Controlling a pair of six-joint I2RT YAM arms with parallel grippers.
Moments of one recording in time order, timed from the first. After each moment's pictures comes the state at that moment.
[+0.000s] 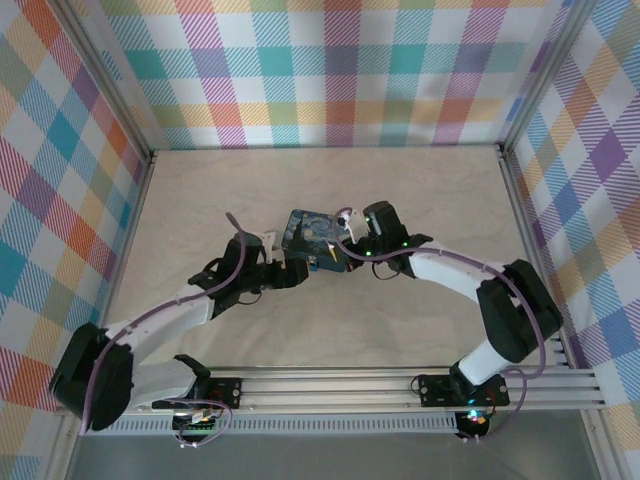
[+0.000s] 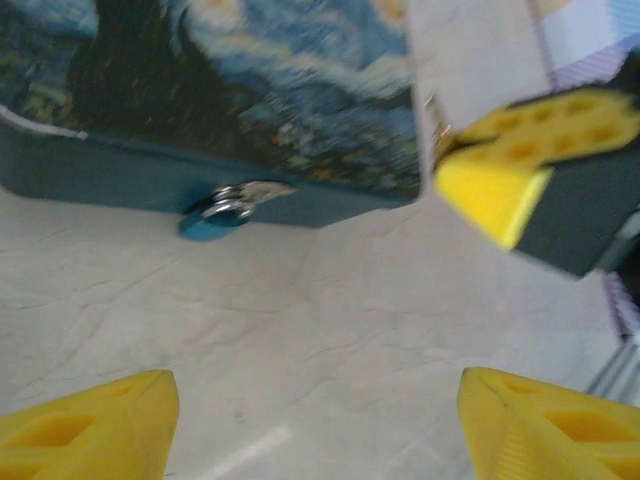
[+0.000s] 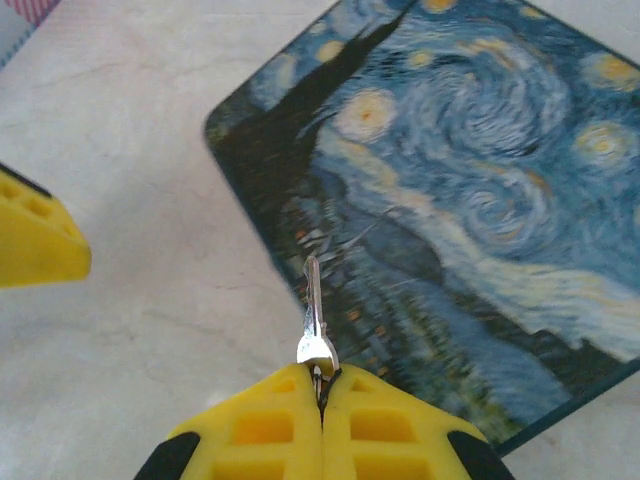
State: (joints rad) left arm -0.56 1.21 0.60 -0.08 0.30 -0.62; right arm 0.60 1.58 0.93 -0.10 -0.40 0.12
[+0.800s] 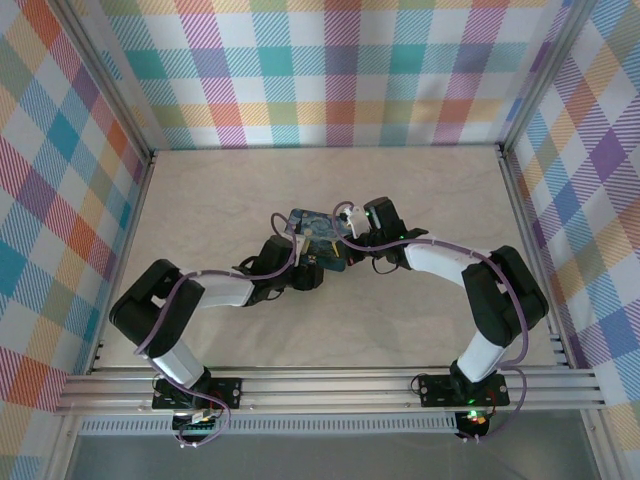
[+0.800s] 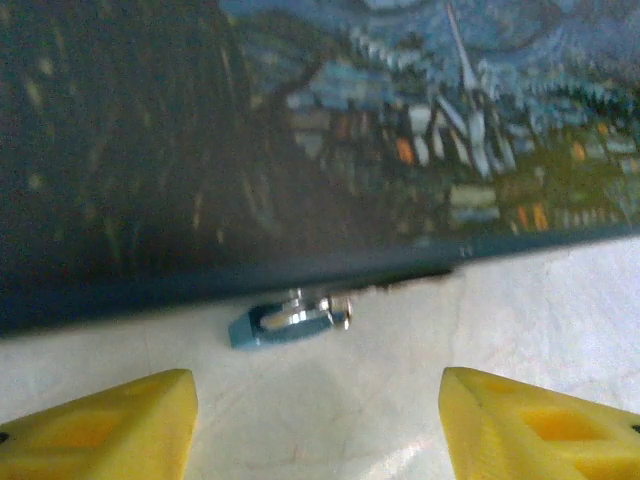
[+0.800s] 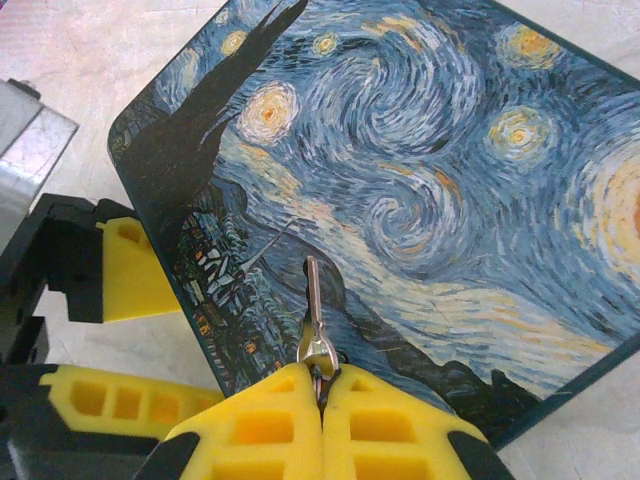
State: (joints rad) left arm -0.63 1.65 0.66 0.25 0.14 -0.42; right arm 0.56 1.68 0.96 -0.07 -0.40 0.13
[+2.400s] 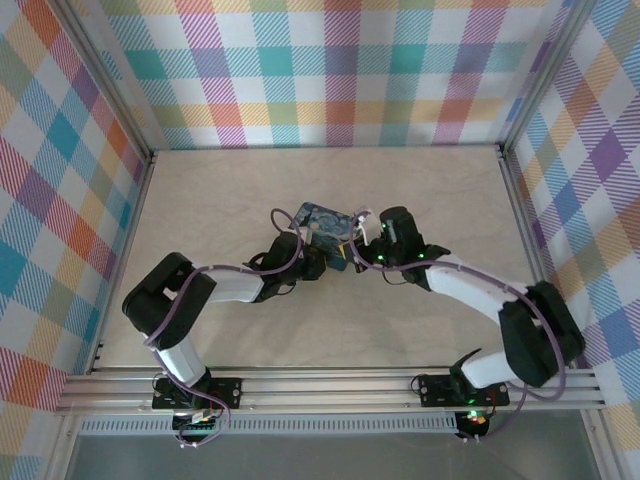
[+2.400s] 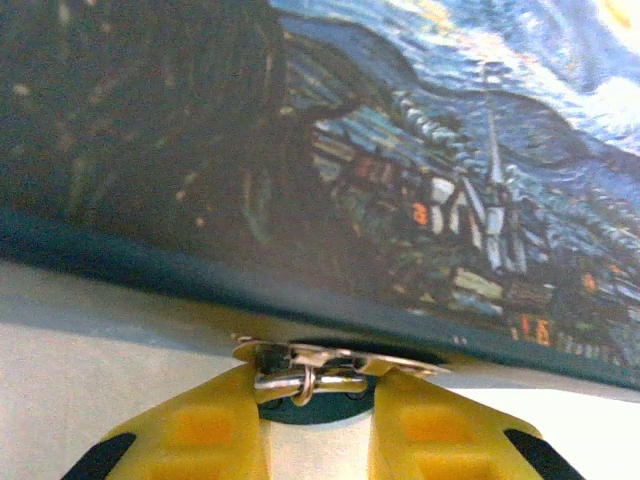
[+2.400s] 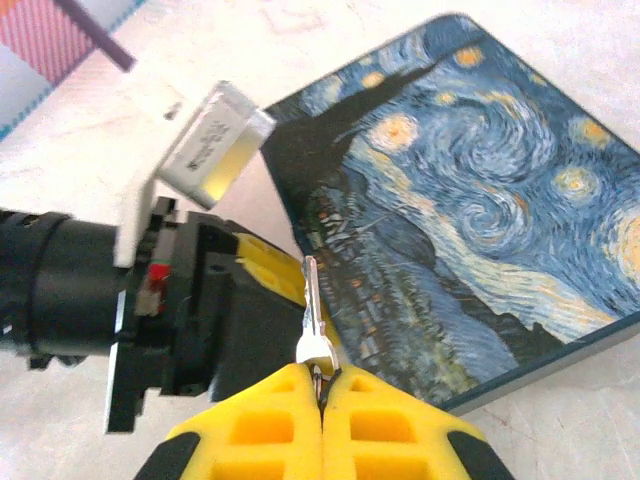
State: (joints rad) left arm -0.67 1.70 0.72 0.31 0.09 -0.65; right arm 0.59 1.39 0.78 0.01 -0.36 0.14
